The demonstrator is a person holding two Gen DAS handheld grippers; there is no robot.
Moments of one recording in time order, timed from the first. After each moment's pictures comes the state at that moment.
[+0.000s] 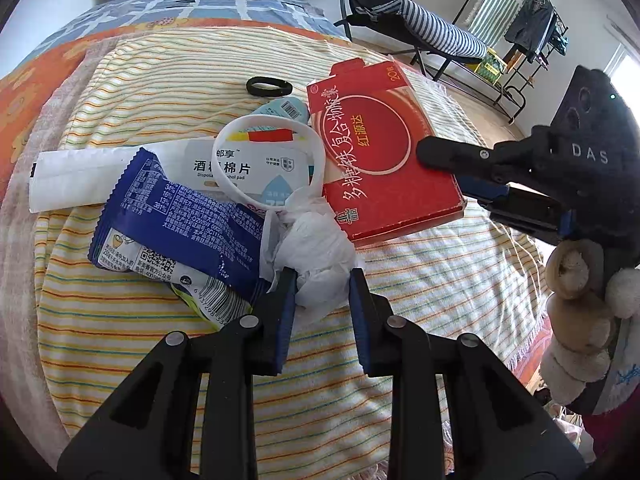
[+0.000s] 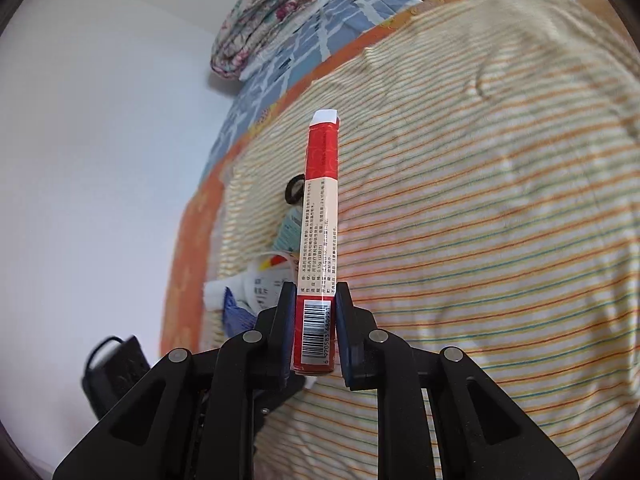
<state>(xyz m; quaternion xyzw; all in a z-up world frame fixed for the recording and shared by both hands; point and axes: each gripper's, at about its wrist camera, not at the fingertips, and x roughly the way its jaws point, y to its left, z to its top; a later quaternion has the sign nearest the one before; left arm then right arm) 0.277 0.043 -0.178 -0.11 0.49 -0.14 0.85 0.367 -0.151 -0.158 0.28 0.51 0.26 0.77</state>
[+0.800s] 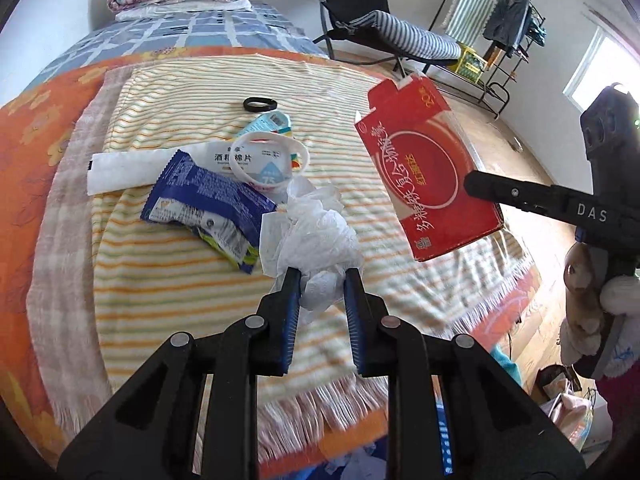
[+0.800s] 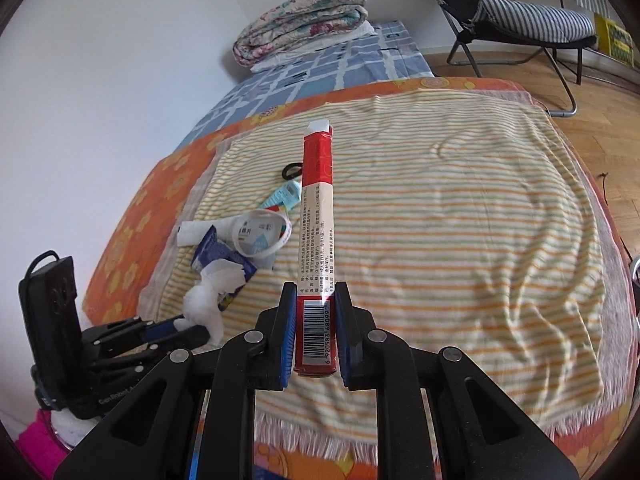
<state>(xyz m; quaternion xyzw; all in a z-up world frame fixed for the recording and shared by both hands) 0.206 0.051 -0.133 -0.08 0.46 -0.16 0.87 0.270 -0.174 -0.102 0.10 0.46 0.23 0.85</state>
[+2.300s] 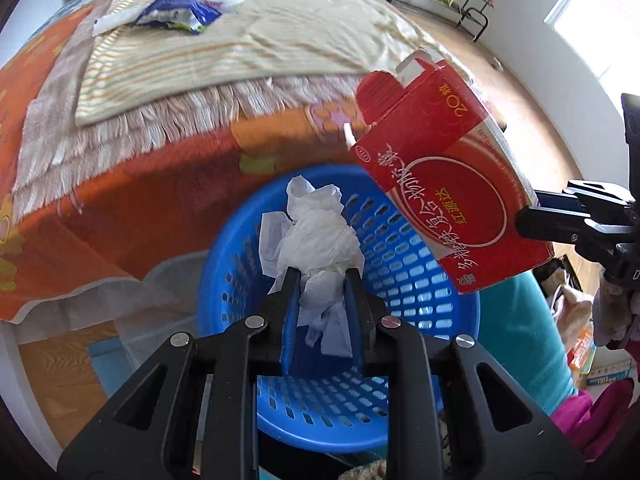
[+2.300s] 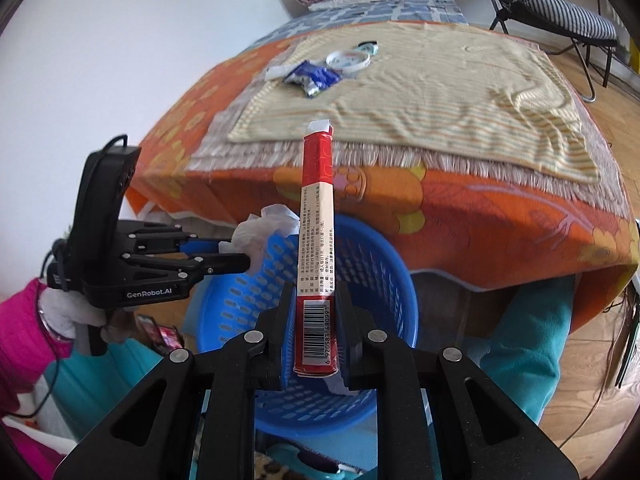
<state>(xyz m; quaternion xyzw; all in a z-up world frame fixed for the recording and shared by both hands) 0.019 0.023 -0.186 -0.02 0.56 -0.20 0.81 0.027 -0.173 -0.127 0.02 0.51 0.30 0.81</state>
